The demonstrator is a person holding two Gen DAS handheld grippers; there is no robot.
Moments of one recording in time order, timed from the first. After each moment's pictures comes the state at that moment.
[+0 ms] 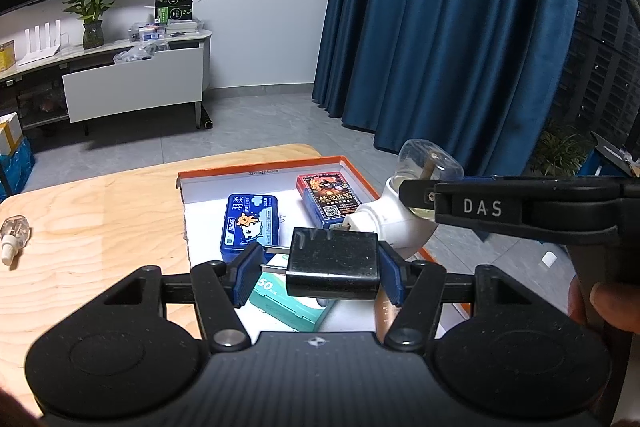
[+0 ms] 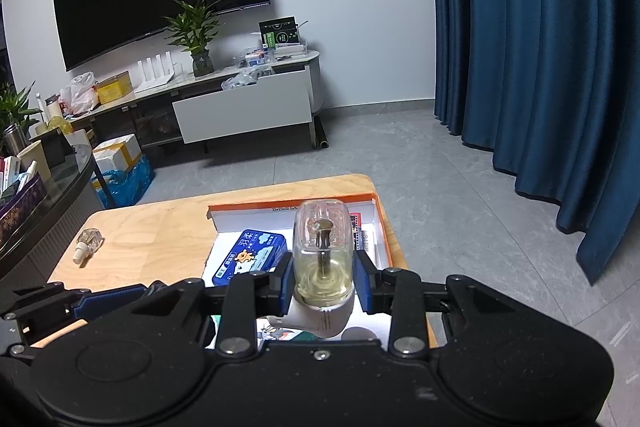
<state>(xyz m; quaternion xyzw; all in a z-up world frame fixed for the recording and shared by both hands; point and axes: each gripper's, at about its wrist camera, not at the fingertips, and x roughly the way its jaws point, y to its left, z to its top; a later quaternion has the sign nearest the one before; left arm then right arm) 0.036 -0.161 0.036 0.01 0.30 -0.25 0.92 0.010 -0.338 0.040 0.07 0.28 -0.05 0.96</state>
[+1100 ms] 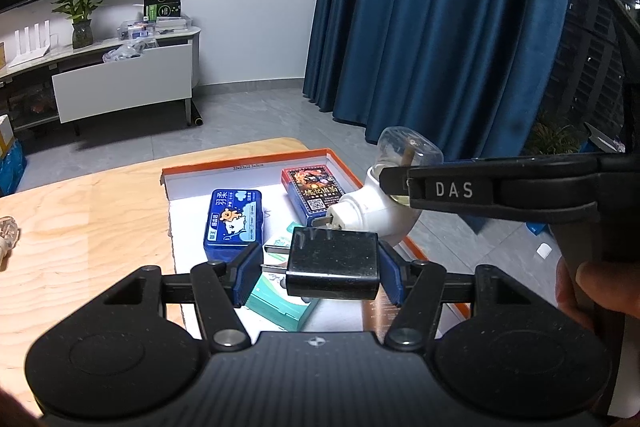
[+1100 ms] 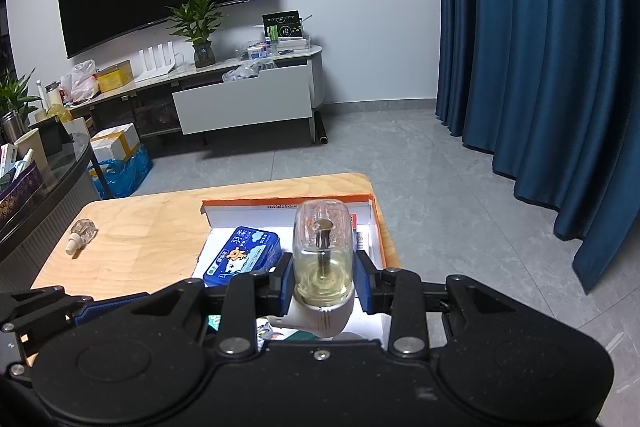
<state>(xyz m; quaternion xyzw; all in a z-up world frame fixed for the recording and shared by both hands) 0.033 -0.166 0.034 0.02 0.30 -0.26 0.92 0.021 -0.343 0.046 0.05 0.29 -0.04 0.95</state>
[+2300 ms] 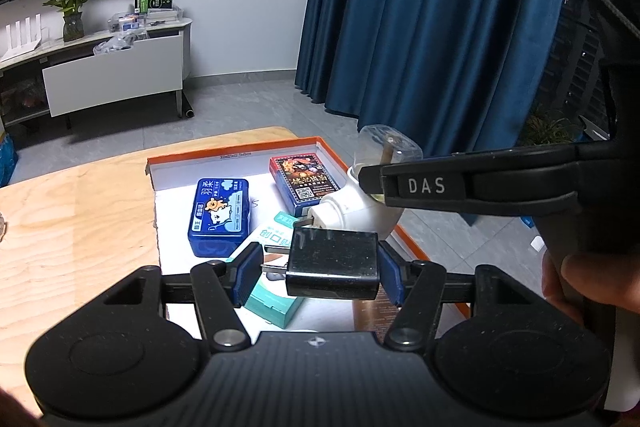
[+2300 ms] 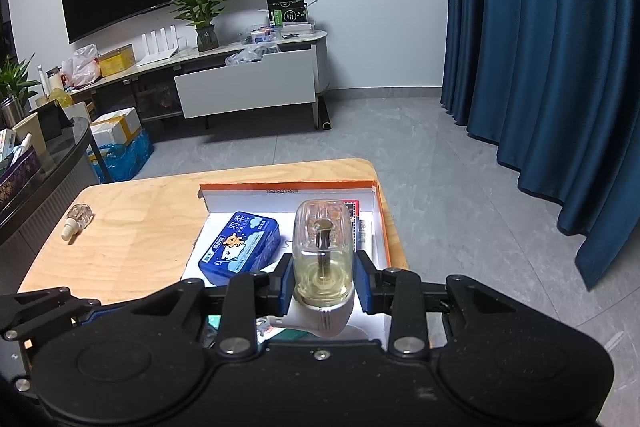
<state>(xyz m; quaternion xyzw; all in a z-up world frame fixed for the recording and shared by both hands) 0.043 -0.175 0.028 0.02 0.32 -0.27 0.91 0.039 -0.339 0.039 0.04 0.32 -0.03 0.95</state>
